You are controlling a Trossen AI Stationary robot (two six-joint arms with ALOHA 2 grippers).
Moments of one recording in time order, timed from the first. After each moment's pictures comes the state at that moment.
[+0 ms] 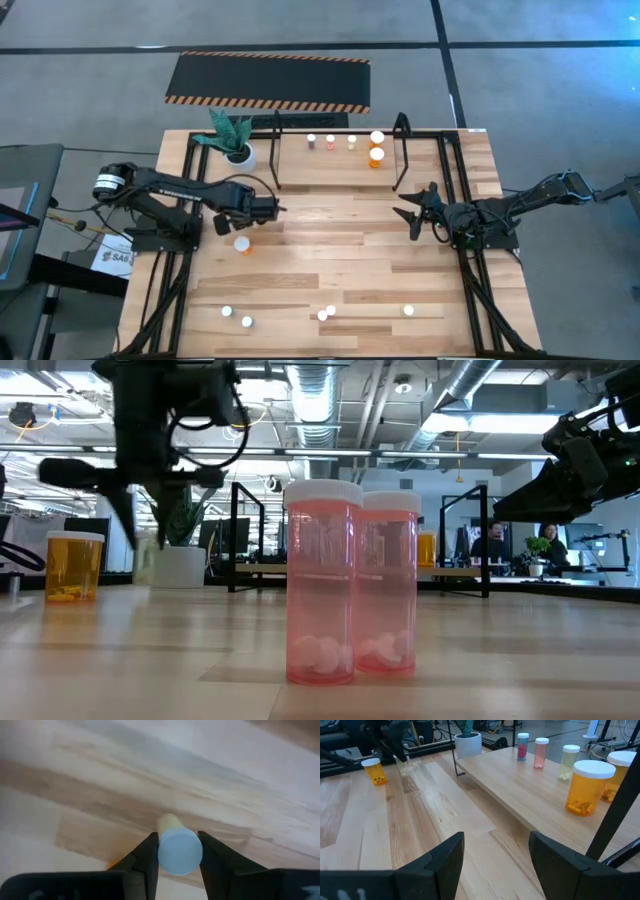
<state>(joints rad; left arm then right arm) 0.01 1.43 0.89 -0.96 -0.15 -1.92 0.23 0.41 0.02 0.06 0.68 0.31</state>
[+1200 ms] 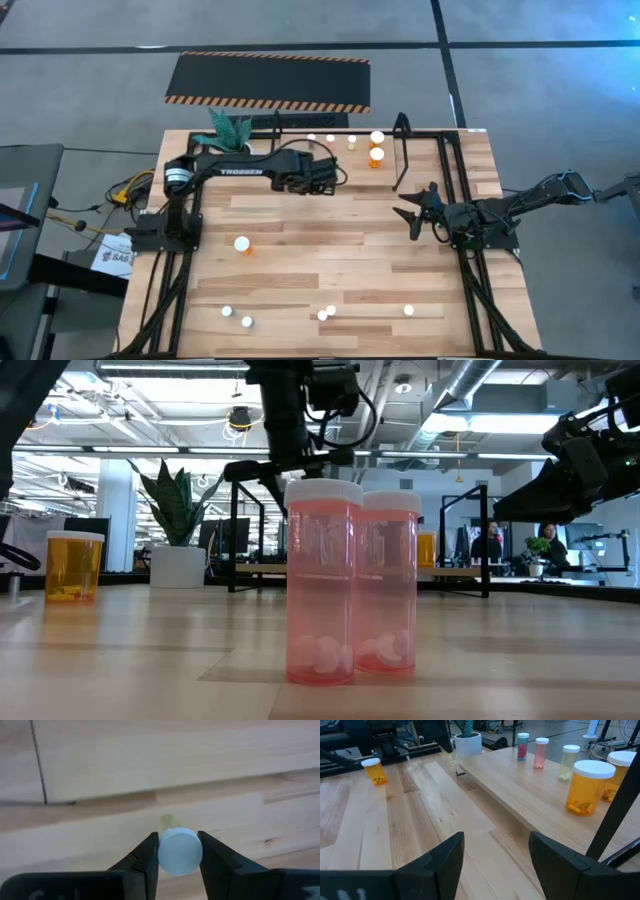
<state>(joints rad) 0.18 1.95 1.66 -1.03 -0.25 -1.22 0.23 0.41 0.02 0.06 0.68 0.31</state>
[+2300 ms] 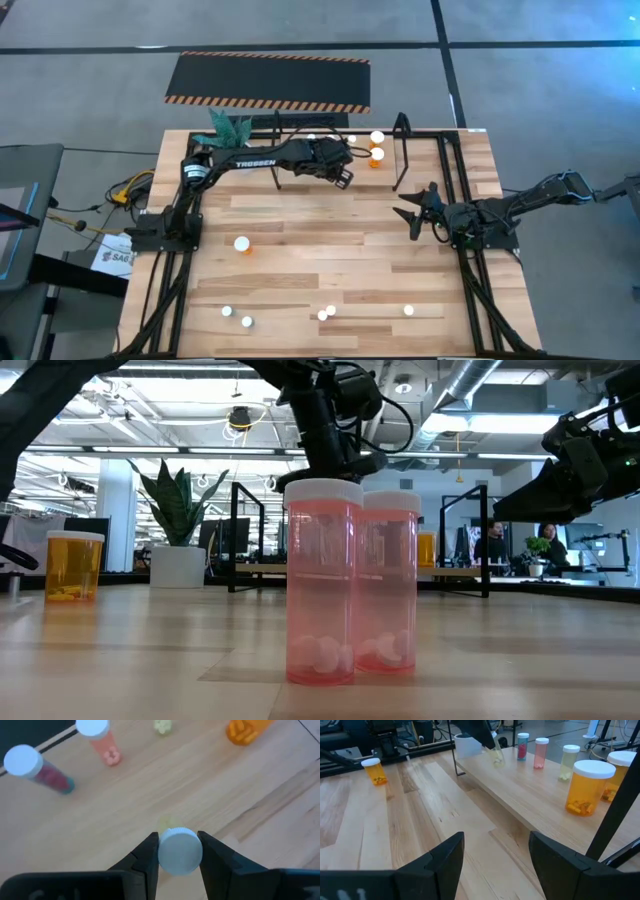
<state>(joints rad) 0.25 2.09 1.84 -0.85 -0.32 -0.64 0.23 0.40 0.02 0.06 0.68 0.31</state>
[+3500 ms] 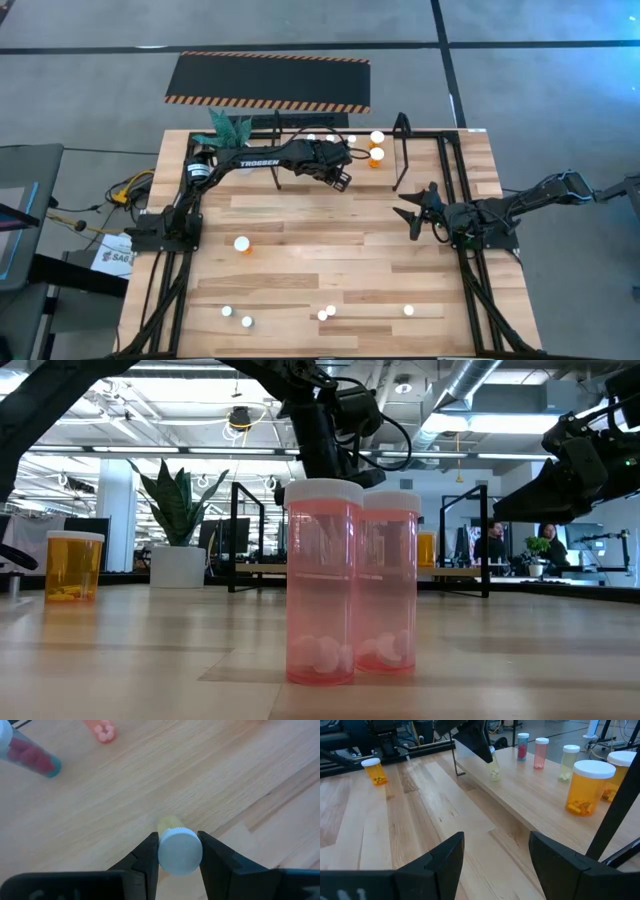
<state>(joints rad) 0.27 2.11 1.81 -0.85 -0.26 -0.65 0.23 0.41 0.02 0.06 0.68 0.31</state>
